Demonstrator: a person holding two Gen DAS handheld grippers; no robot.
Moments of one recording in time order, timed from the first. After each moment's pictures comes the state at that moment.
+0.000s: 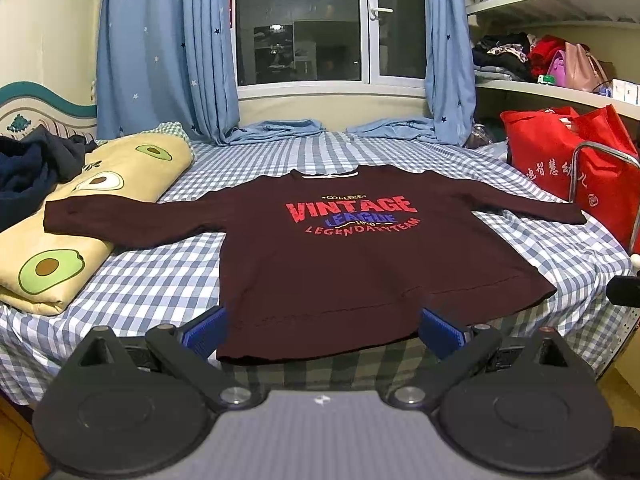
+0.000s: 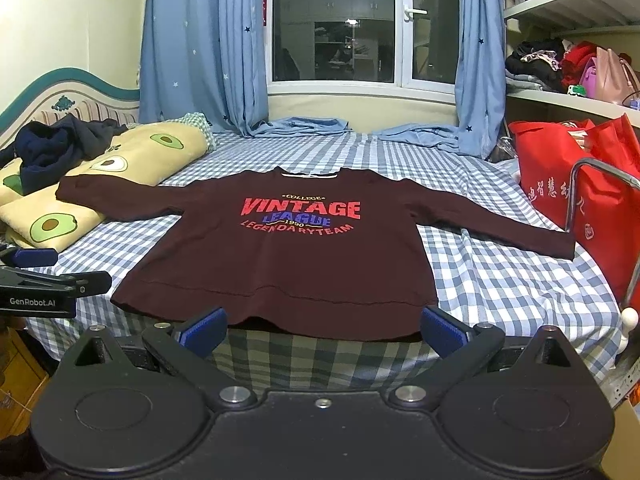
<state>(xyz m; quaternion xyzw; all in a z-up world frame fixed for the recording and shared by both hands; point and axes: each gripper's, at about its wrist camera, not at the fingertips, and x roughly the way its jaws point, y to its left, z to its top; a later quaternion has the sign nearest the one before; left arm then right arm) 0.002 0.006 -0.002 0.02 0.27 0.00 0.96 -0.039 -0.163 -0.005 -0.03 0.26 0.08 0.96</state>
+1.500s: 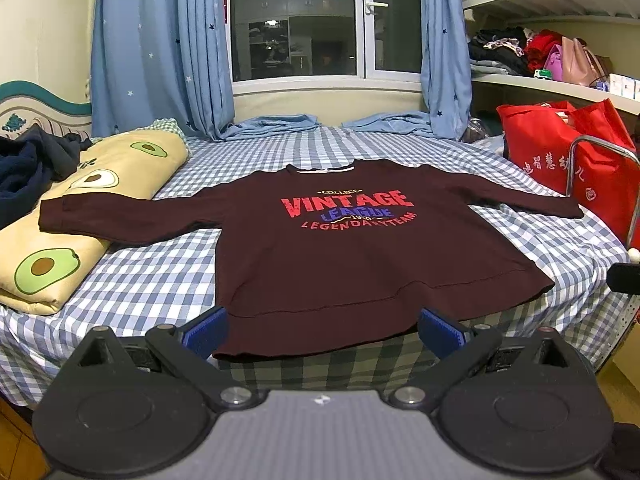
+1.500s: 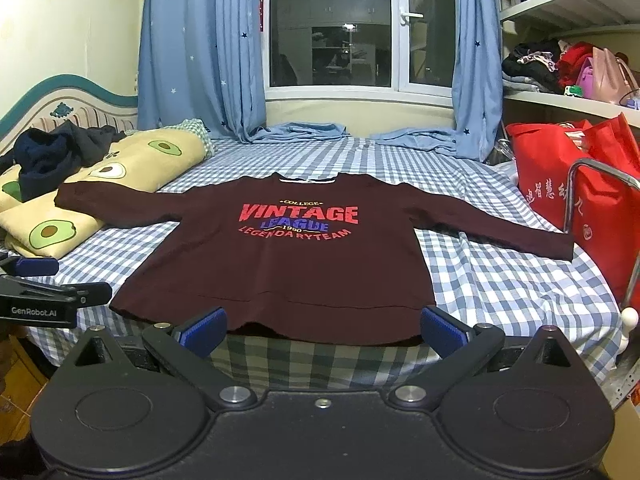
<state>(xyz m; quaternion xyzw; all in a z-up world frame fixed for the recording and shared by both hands) 0.005 0.010 -0.005 0.02 0.27 -0.01 0.96 -0.037 -0.165 -0.004 -0.02 0.26 0.08 0.96</state>
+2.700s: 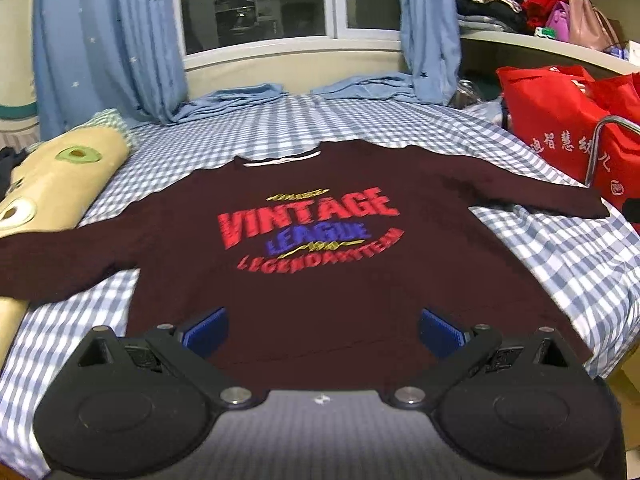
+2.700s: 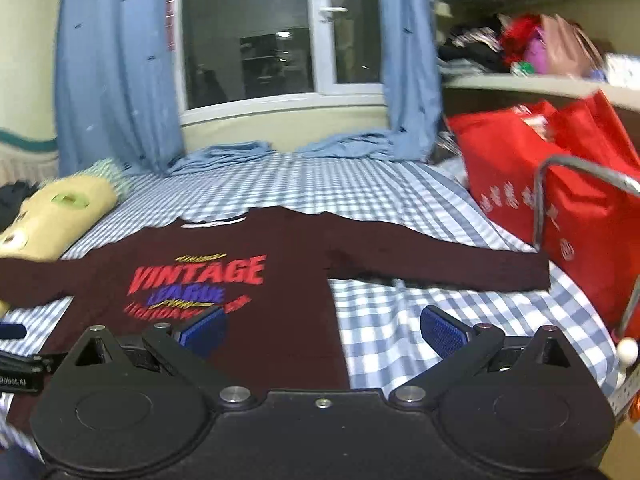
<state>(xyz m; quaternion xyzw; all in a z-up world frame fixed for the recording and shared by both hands) 0.220 -0.062 -0.013 0.05 0.34 -0.05 0.94 0.155 -0.270 -0.001 0.04 0.25 -0.02 0.97</state>
